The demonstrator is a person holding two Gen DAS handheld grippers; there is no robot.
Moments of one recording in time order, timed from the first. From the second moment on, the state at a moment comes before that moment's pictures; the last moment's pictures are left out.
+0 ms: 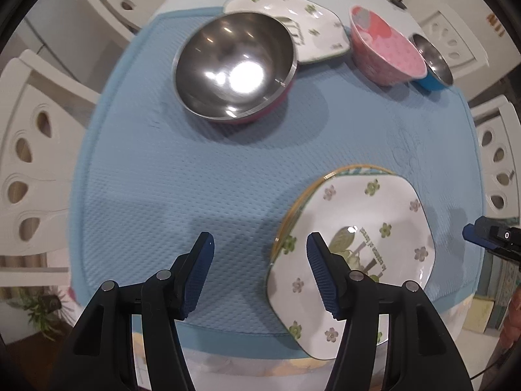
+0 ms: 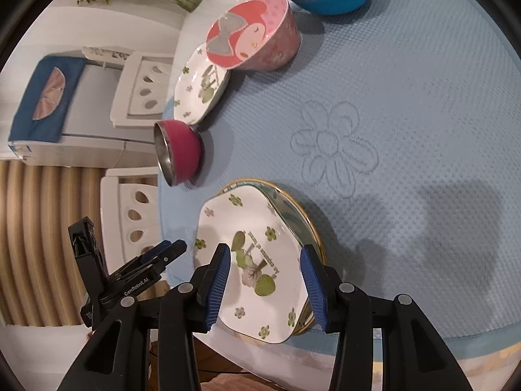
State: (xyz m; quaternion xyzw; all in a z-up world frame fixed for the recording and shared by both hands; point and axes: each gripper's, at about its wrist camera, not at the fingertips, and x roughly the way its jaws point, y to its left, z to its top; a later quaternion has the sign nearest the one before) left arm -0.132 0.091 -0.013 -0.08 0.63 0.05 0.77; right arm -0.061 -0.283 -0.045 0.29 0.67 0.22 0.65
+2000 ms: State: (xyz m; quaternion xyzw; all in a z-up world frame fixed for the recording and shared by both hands) left arm 0.133 0.226 -0.034 -0.09 0.62 -0.05 0.78; right arm 0.119 -0.120 -0.067 0.37 0.62 0.14 0.67
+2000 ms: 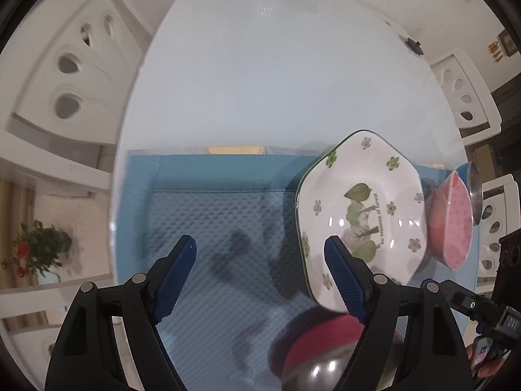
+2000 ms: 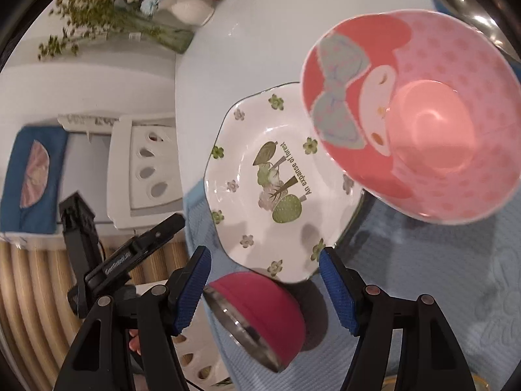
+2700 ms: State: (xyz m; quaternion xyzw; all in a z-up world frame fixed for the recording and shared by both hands) left arm 0.178 0.192 -0.073 -0.10 0.58 -0.14 0.80; right arm 0.139 -0.124 -0.118 0.33 0.58 0.10 0.74
